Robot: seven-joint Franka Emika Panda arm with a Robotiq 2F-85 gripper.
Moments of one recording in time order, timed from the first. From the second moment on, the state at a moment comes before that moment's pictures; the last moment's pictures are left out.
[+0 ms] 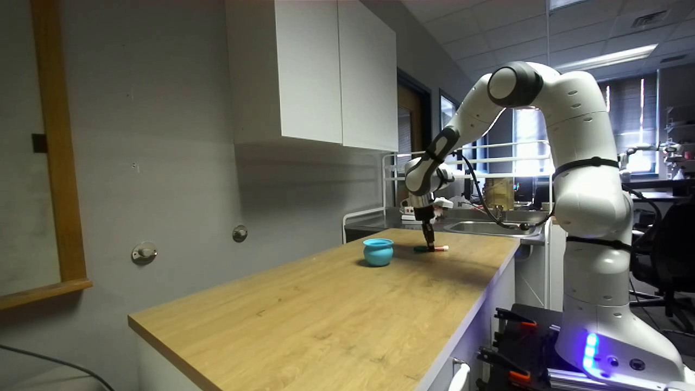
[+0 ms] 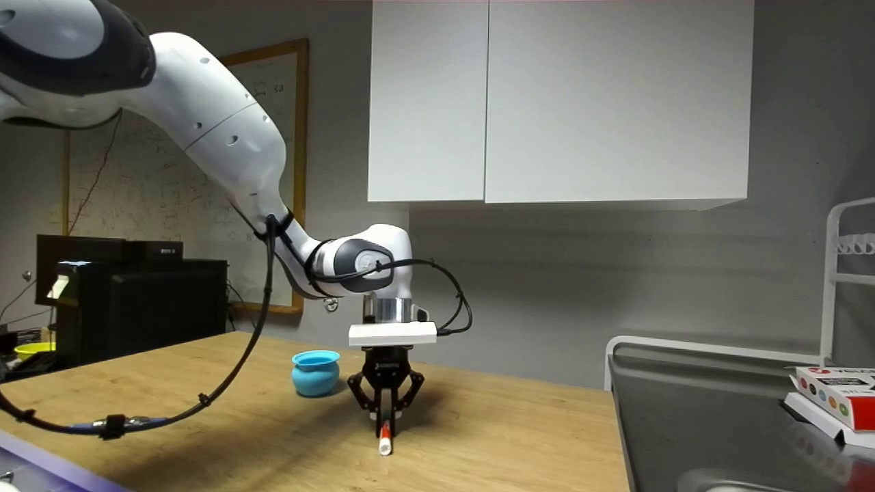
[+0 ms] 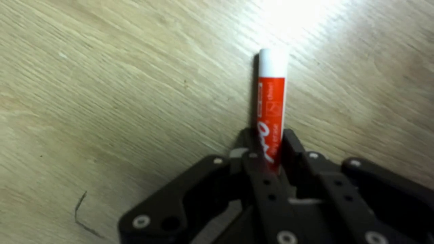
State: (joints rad) arm -0.23 0.17 -0.22 -2.18 -0.17 2.27 -0.85
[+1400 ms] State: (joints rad) arm -0.19 -0.36 -0.09 -2.48 -0.39 2.45 -0.05
